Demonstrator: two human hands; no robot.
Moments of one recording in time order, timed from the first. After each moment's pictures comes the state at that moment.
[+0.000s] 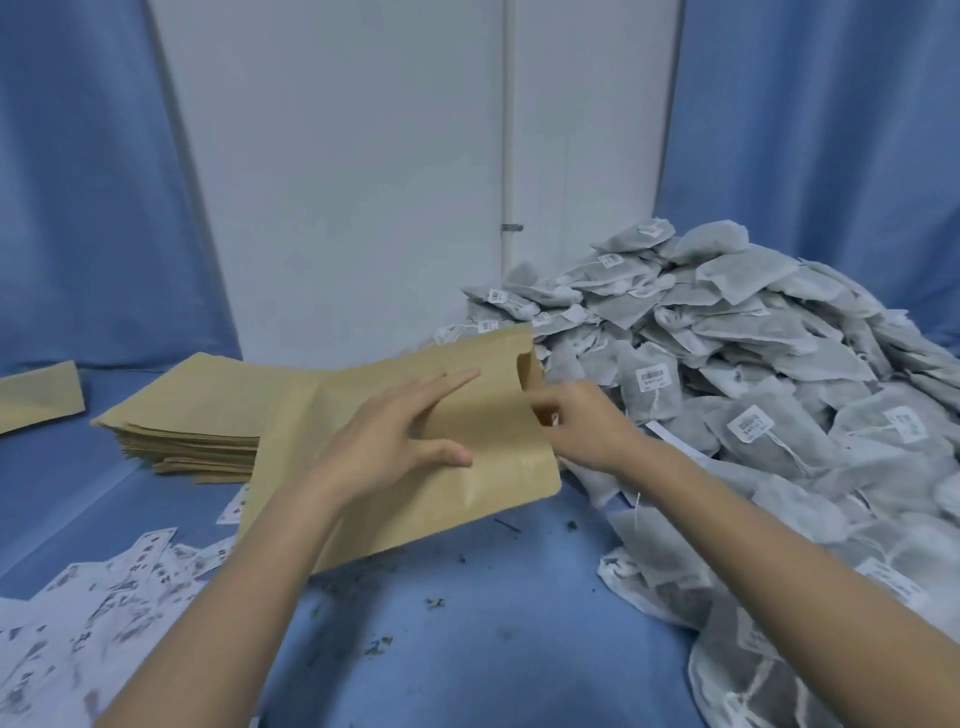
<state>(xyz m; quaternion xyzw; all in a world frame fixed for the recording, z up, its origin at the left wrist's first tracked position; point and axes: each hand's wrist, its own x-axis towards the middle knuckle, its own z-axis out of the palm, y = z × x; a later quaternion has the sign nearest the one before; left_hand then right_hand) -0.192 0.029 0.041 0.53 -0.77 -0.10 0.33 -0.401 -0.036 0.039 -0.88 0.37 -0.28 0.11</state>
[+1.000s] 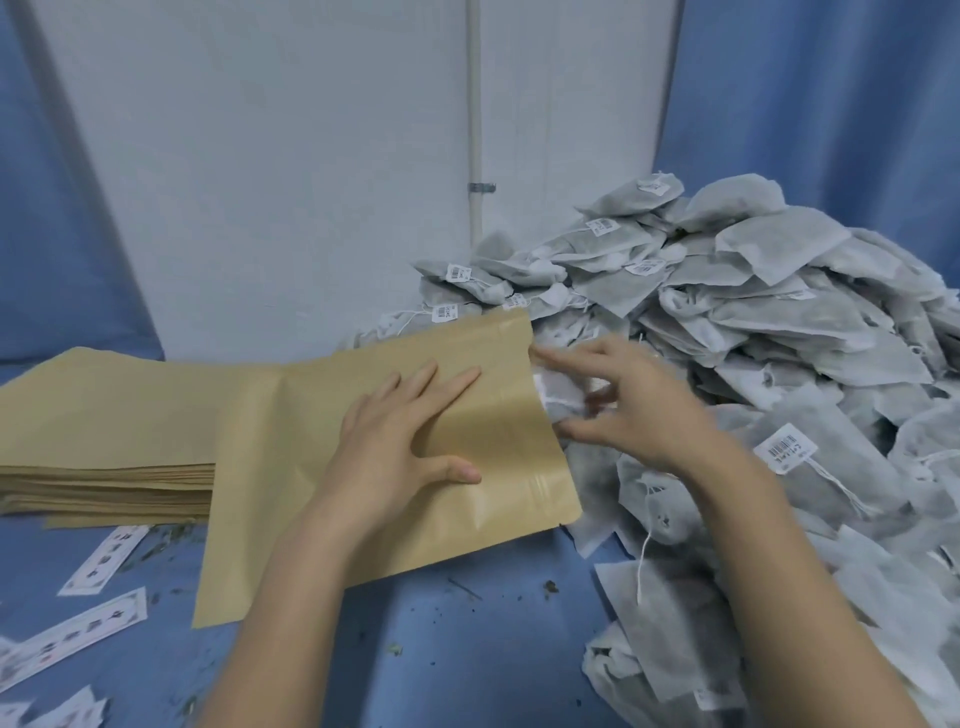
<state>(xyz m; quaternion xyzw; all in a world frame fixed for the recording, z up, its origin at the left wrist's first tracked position) -0.237 -0.070 0.003 0.58 -0.75 -0.05 0.32 -0.461 -0.118 0.027 -0.82 0.41 -0.36 0.16</state>
